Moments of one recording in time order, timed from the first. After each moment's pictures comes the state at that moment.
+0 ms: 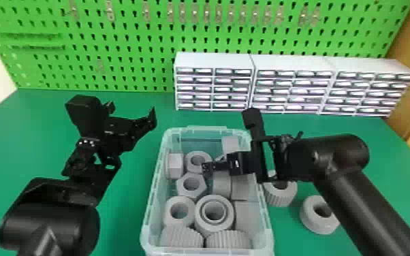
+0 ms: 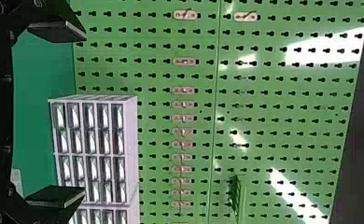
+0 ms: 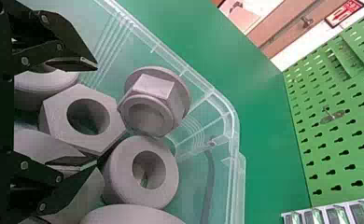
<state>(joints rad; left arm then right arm) -0.09 0.14 -0.11 -1.71 0.18 0.13 -0.09 -0.55 -0.18 0.37 -1.30 -0.52 1.03 0.47</state>
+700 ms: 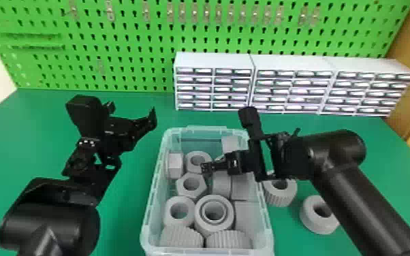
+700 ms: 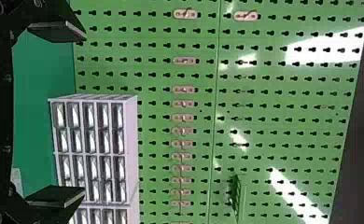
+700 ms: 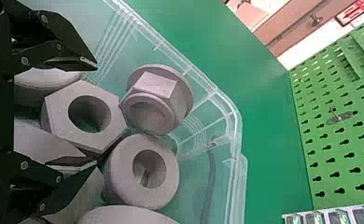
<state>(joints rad) -0.09 0.14 -0.11 -1.71 0.18 0.13 -0.09 -0.57 -0.18 0.39 -1.29 -0.49 1.04 0.47</state>
